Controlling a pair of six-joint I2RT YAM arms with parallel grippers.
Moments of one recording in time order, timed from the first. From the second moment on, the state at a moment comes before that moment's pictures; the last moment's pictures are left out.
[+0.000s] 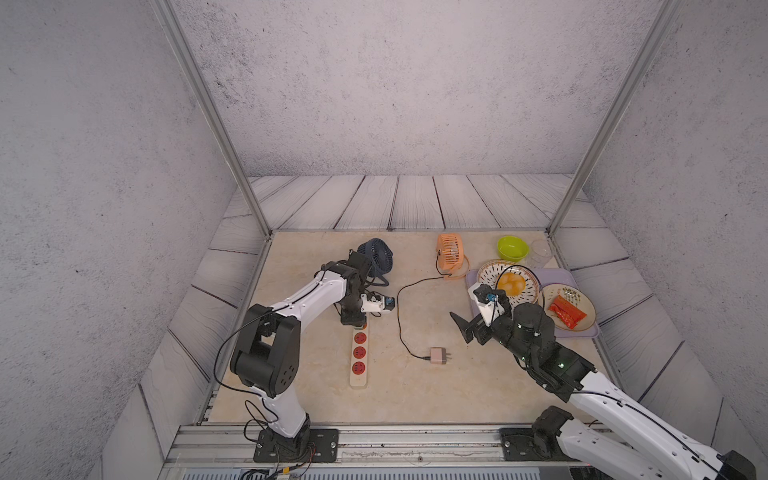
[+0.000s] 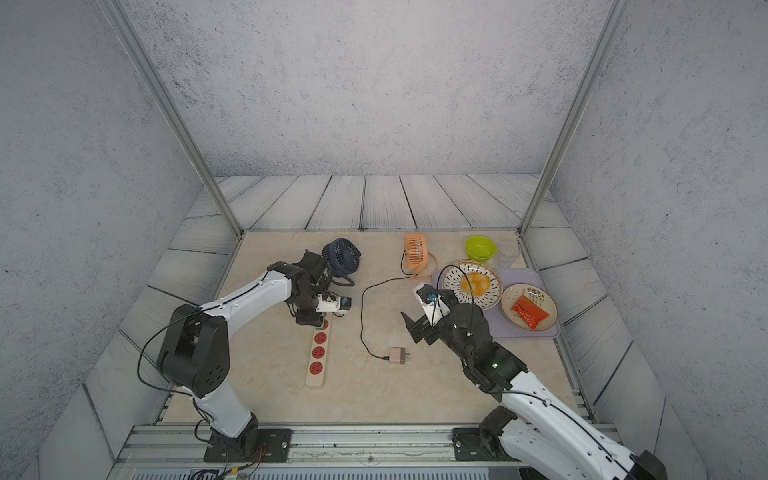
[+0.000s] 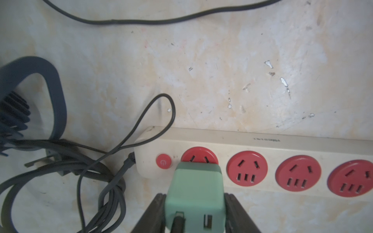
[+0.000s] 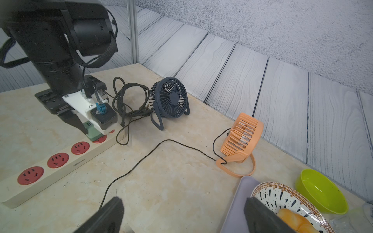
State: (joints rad) left arm -0.42 1.75 1.27 -0.94 0.04 1.13; right arm 0.65 0.80 0.59 -0.09 0.03 -0.18
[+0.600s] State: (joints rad) left arm -0.44 1.78 1.30 -0.97 0.03 1.13; right arm 0.65 0.80 0.59 -0.09 0.04 -0.18
